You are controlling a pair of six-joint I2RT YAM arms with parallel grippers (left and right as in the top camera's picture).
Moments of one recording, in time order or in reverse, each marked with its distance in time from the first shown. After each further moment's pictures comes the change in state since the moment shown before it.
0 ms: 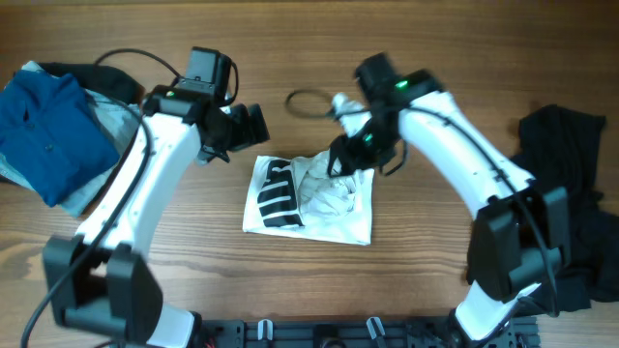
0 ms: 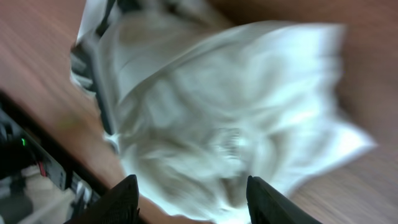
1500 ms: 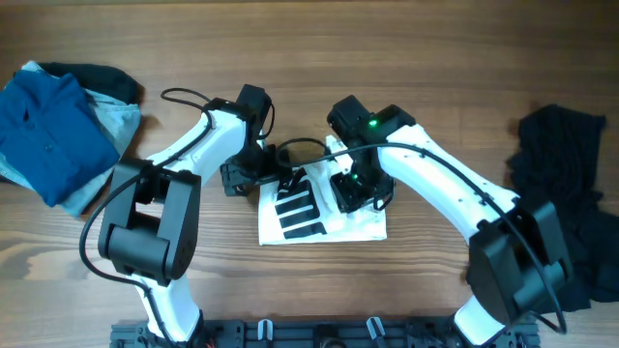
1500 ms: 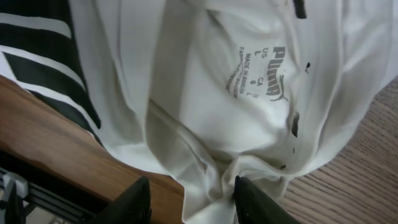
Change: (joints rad) left arm -0.093 0.294 -0.092 0.048 0.090 0.000; right arm 0.123 -0.069 -0.158 -0.019 0.230 0.130
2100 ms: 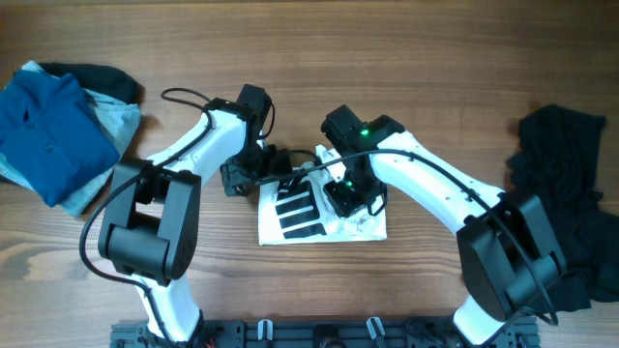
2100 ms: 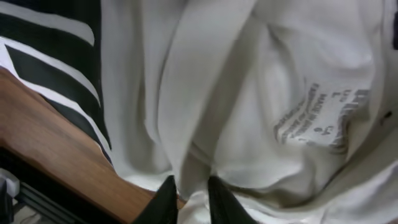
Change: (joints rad) left arm 0.000 0.000 0.000 0.002 0.000 0.000; right arm 0.023 0.021 -0.064 0.109 -0.053 -0.066
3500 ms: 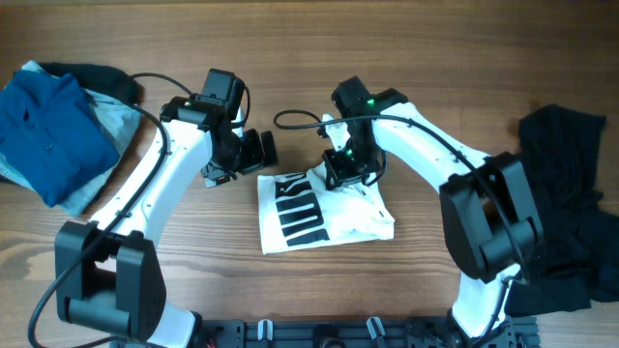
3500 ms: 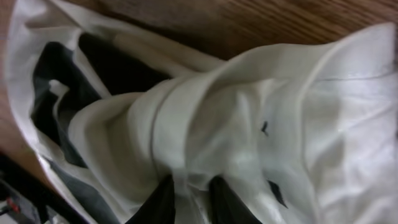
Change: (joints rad) left arm 0.063 -0.281 -0.011 -0.067 -0.011 0.019; right arm -0.115 0.176 0.158 0.051 -0.144 0.050
